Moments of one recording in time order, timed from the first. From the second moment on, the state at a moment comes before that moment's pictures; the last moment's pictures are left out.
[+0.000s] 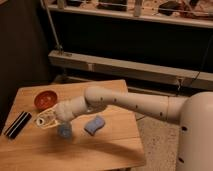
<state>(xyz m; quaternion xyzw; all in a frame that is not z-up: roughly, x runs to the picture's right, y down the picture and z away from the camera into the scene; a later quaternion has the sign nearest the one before) -0.283 0.129 0.628 -0.66 0.14 0.73 0.11</state>
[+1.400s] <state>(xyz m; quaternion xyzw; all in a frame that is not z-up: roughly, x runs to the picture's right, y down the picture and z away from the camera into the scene) -0.270 0.071 0.680 -0.65 0.16 0.74 -0.05</state>
